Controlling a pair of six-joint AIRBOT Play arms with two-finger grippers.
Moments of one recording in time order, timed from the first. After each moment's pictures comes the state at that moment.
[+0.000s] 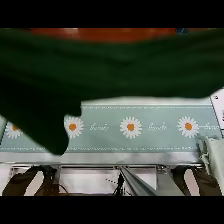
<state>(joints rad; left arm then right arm) 0.18 -0.74 1.87 0.93 -1.71 -1.38 -0.41 -0.58 1.56 -0.99 1.29 1.37</state>
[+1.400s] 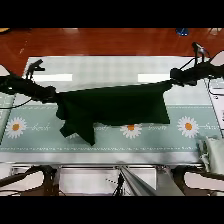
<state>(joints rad) 0.16 -1.34 1.11 0.99 -1.38 -1.20 -0.12 -1.45 1.31 -1.18 1.09 1.52</state>
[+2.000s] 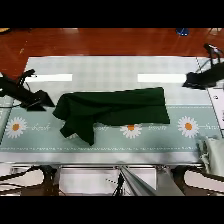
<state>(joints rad) 0.30 -1.41 1.15 1.13 -1.55 -1.30 -0.25 -1.39 1.35 -1.35 1.30 1.39</state>
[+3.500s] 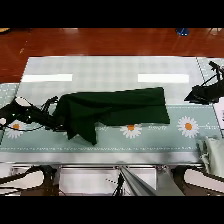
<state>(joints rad) 0.19 -1.38 0.67 0.97 -1.28 -1.06 -0.40 -1.35 1.19 -1.19 1.40 1.27</state>
